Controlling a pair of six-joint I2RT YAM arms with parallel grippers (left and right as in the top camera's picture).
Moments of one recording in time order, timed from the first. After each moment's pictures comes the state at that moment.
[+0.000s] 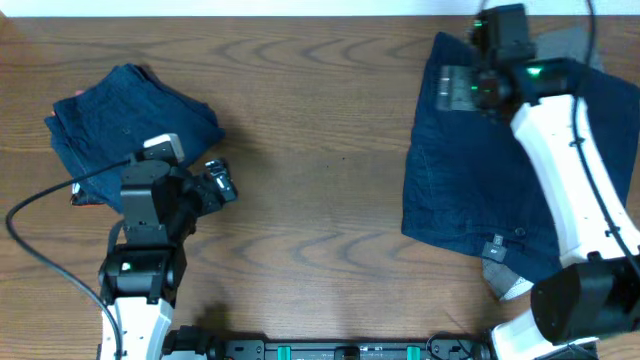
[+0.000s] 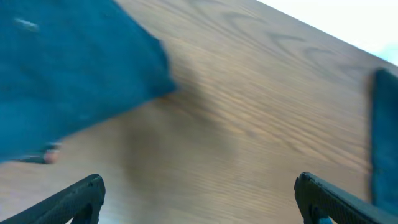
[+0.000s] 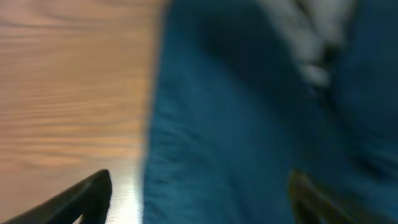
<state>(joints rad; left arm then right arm) 0.00 0.90 0.72 -0.49 0.11 -0.39 0.11 1.72 1.67 -1.02 0.16 0.26</state>
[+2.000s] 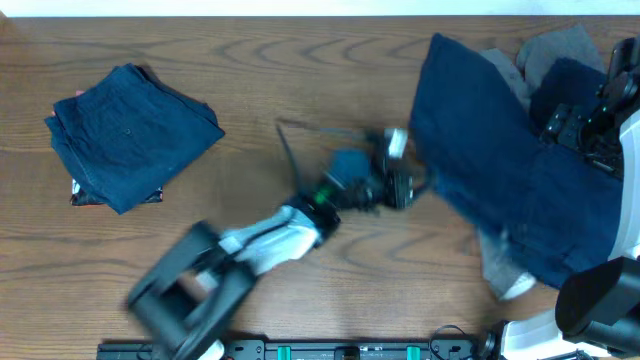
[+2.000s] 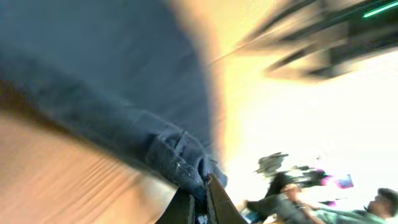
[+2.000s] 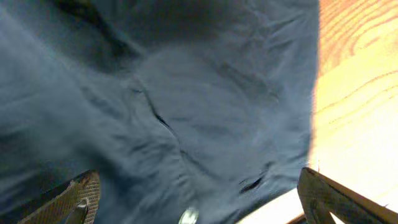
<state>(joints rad) -0.74 1.75 0.85 0.73 0.60 -0.96 -0.31 1.70 1.67 -1.34 0.15 0.28</state>
